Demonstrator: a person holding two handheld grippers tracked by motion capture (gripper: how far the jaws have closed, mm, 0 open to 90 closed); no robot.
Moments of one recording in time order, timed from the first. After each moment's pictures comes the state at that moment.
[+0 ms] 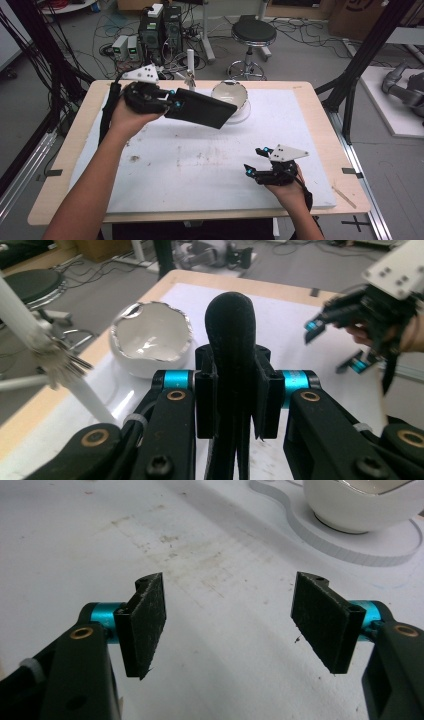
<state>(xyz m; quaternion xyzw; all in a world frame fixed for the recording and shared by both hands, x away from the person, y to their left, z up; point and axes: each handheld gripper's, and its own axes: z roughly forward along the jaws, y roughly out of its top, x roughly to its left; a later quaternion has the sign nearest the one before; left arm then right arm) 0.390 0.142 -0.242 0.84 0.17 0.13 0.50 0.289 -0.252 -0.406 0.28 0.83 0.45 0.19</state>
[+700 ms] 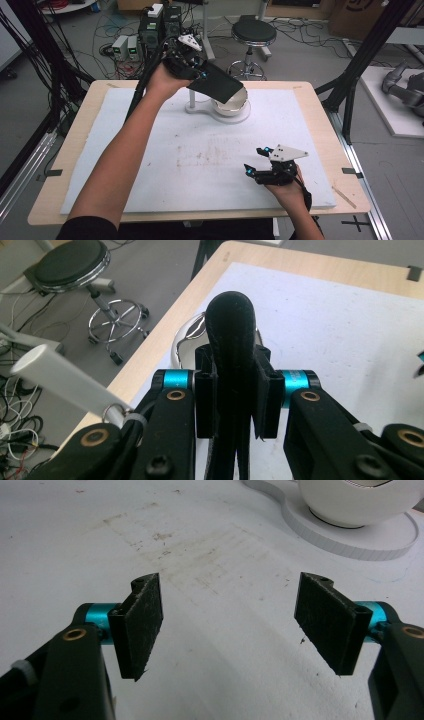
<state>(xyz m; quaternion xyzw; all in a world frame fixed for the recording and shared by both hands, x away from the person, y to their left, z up) 0.481 0.065 -0.223 0.87 0.21 0.17 0.41 0.291 -0.253 -0.411 0.29 0.82 0.45 0.19</state>
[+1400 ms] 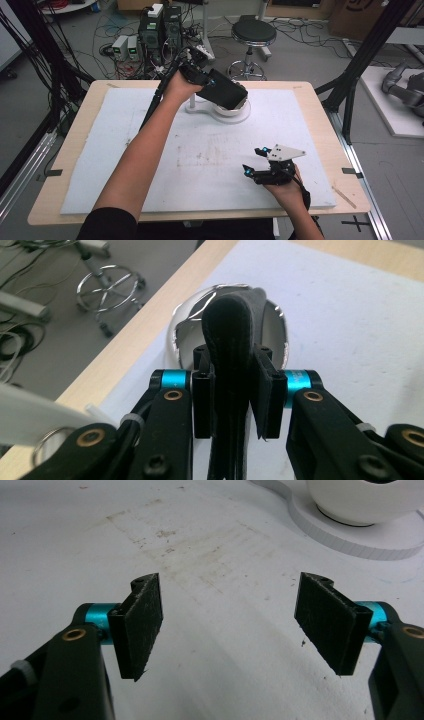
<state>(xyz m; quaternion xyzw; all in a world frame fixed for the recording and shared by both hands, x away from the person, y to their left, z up) 0.515 0.039 -0.266 0.88 0.26 0.15 0.37 0.293 -0.250 -0.413 0.29 0.83 0.45 0.19</state>
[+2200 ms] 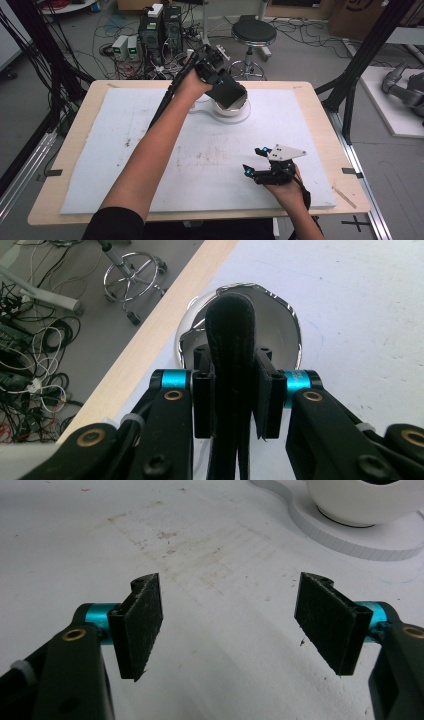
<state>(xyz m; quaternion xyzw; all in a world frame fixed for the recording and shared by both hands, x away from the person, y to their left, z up) 0.514 -0.005 -0.260 0.90 0.24 0.21 0.30 0.293 -0.251 -0.413 0.29 0.83 0.45 0.19</state>
